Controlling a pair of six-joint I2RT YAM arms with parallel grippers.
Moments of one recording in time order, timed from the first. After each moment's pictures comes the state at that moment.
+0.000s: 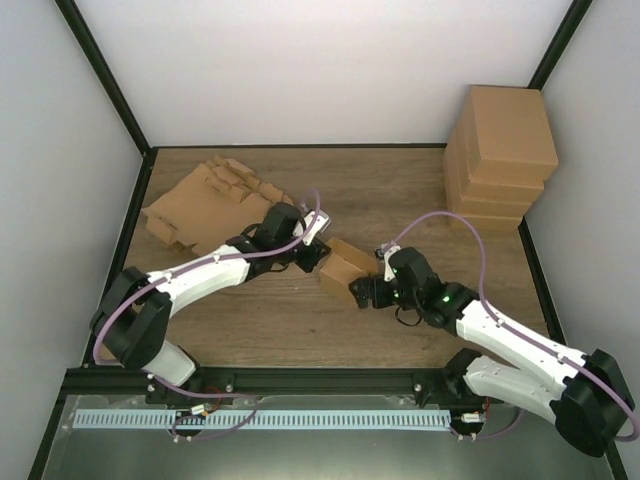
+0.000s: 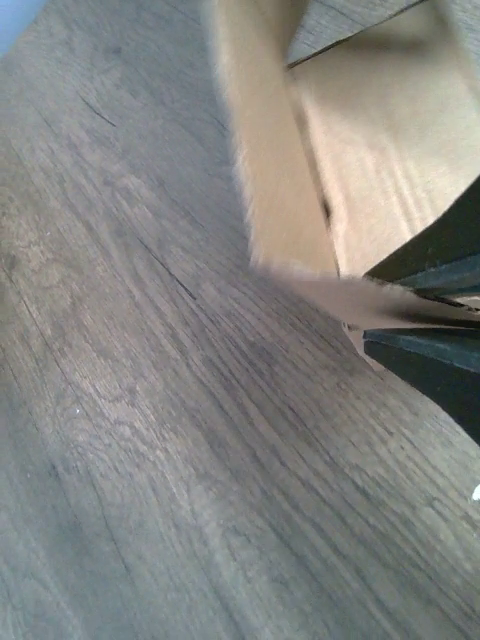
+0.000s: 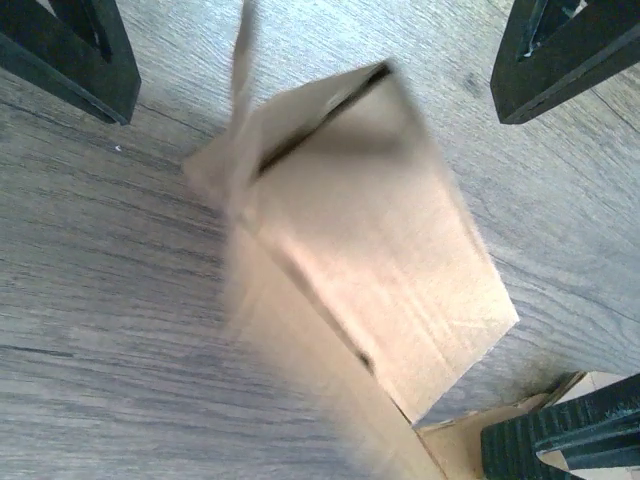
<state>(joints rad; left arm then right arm) -0.70 1.54 0.95 -0.11 0.30 -0.10 0.73 0.96 0.56 -0.36 -0.06 0.49</state>
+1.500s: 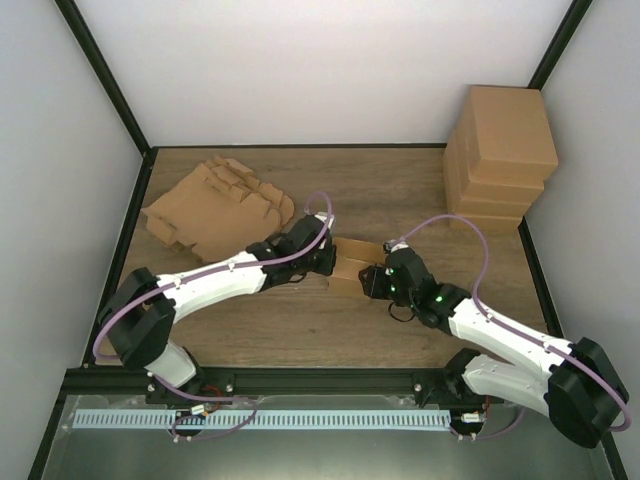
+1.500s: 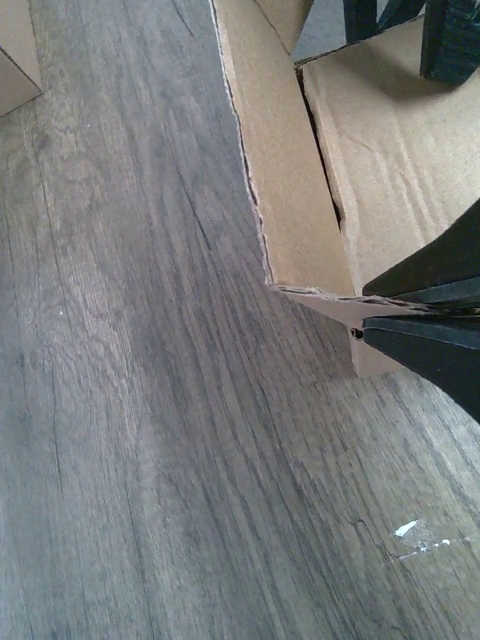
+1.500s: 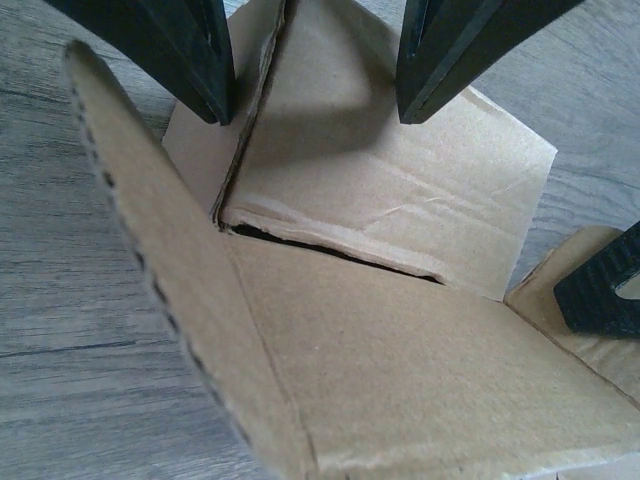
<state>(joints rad) -0.88 1.57 1.04 -0.24 -0.08 -0.49 0.72 1.01 0.51 -0.20 0.04 0.72</state>
